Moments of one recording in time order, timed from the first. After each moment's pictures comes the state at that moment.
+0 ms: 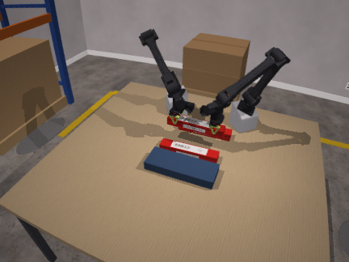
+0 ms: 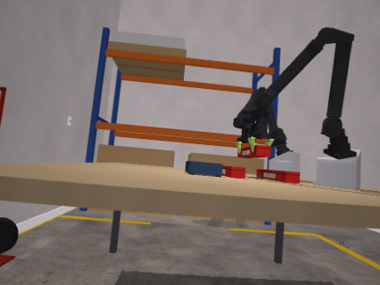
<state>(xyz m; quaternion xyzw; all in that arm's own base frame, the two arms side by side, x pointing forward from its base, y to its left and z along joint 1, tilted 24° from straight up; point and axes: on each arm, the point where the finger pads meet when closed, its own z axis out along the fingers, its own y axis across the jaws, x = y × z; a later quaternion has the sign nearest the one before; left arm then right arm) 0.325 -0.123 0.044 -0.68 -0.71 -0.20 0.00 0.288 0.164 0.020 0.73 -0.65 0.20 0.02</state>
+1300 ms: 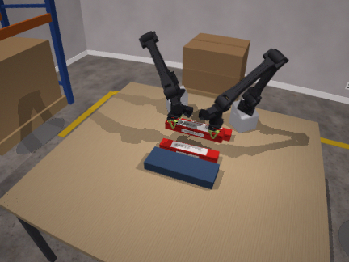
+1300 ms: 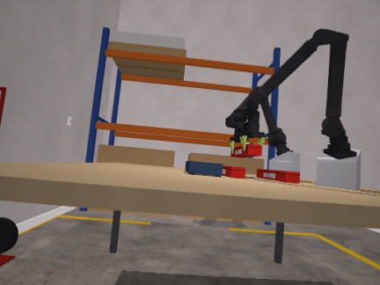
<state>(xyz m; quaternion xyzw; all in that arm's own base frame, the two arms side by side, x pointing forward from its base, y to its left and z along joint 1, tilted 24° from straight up) 0.367 -0.116 0.059 -0.68 -0.71 -0.21 0.00 0.331 0.177 0.027 0.73 -0.65 0.20 0.02</state>
